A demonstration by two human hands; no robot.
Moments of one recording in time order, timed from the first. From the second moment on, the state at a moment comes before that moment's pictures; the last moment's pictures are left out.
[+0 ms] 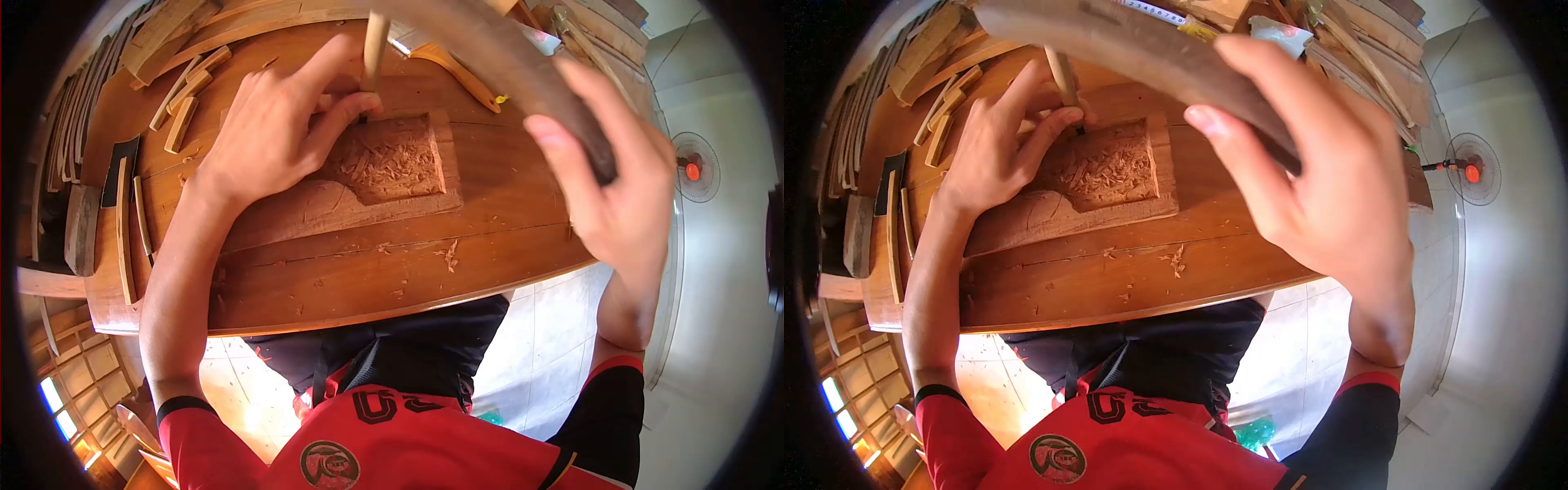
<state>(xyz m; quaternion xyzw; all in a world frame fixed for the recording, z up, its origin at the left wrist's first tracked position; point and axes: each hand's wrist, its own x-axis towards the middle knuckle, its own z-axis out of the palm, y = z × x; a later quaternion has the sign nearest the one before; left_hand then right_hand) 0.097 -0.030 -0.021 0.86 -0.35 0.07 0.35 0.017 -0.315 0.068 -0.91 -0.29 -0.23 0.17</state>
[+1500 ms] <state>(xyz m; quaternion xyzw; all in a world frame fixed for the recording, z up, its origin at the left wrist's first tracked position) 0.105 -0.035 -0.021 0.79 -0.28 -0.06 0.54 0.082 -0.302 0.040 -0.87 -0.28 -0.17 0.36</state>
